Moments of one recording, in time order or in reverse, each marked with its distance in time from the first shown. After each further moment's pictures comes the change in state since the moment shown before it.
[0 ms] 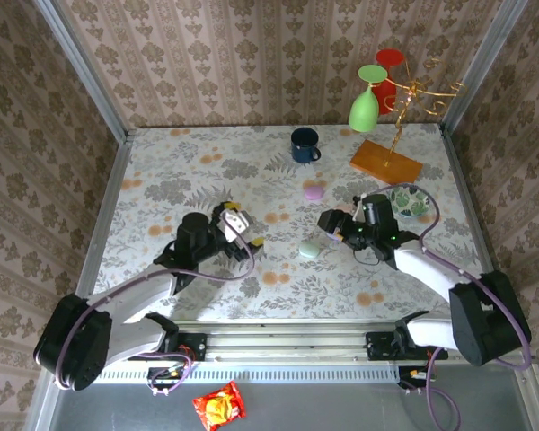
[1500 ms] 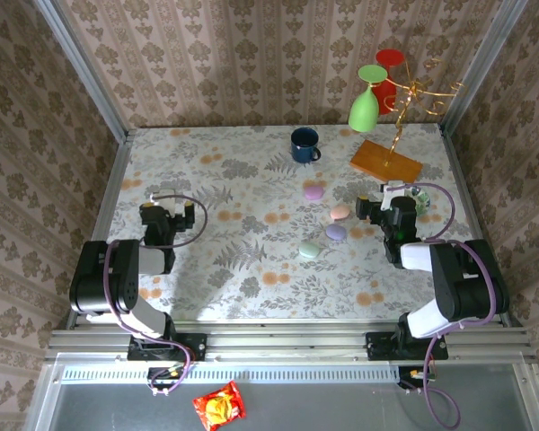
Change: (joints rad) left arm 0.537 0.464 -0.046 0.495 -0.307 -0.266; right arm -0.249 0.266 -0.164 0.735 0.425 -0.752
